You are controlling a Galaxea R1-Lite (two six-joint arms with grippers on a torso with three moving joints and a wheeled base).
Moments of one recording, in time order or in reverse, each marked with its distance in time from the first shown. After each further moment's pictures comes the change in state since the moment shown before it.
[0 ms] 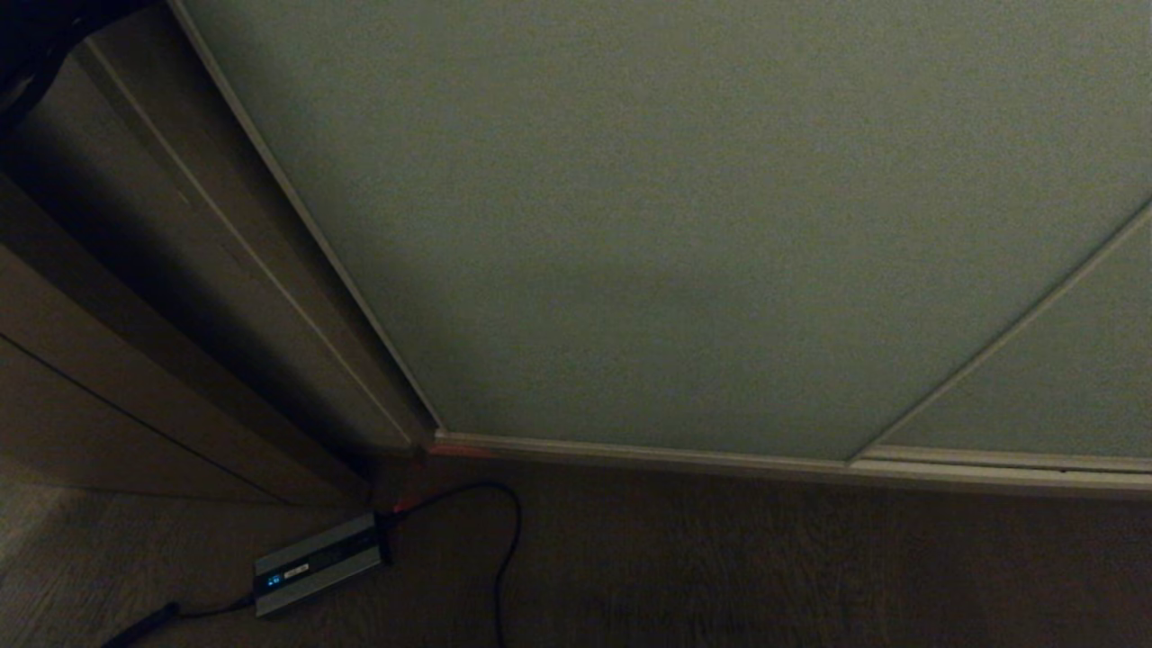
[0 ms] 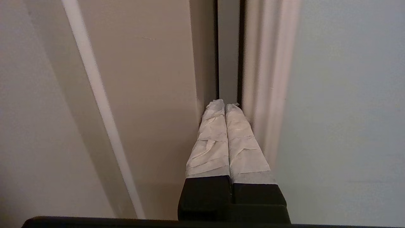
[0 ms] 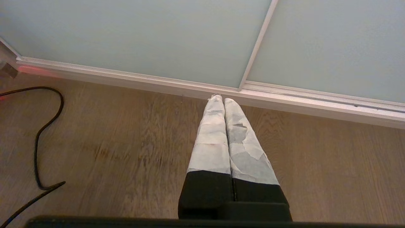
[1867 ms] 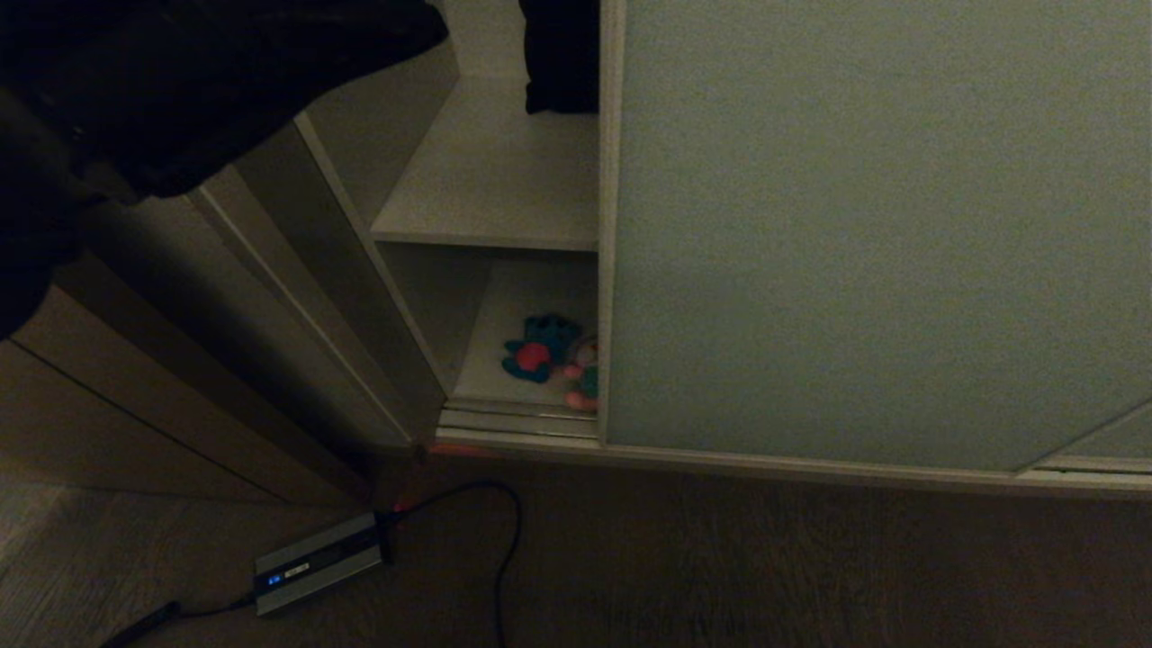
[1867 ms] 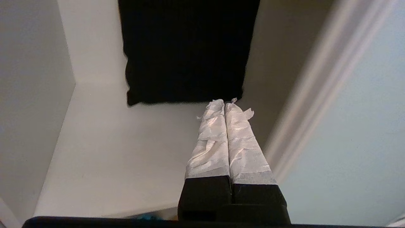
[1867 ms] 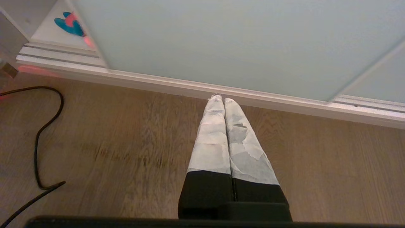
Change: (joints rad) left arm -0.603 -0.068 0.102 0.099 0.055 0.010; right arm 0.000 0.000 0.000 0.000 0.000 0.000
